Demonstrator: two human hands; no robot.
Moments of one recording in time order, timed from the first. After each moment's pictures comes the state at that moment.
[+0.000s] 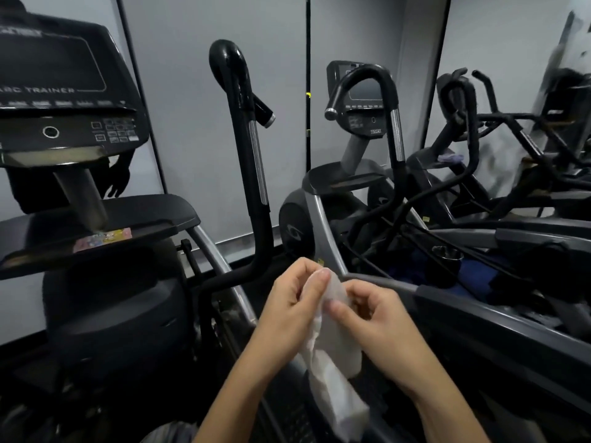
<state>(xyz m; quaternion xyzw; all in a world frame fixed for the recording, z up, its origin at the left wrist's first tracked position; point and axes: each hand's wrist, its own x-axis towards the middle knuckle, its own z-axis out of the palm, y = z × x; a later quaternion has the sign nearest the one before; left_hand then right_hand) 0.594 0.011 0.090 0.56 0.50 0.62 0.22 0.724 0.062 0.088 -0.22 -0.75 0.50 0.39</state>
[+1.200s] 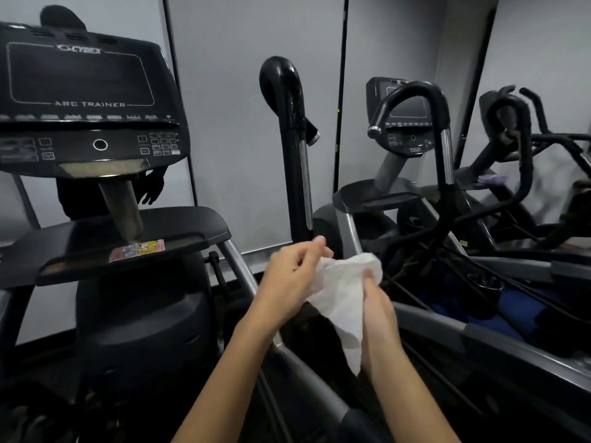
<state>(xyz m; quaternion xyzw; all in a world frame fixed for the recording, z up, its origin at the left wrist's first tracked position) 0.490 0.061 0.120 0.53 0.63 0.57 0.10 0.596 0.129 0.089 -0.34 -0.47 0.67 0.47</state>
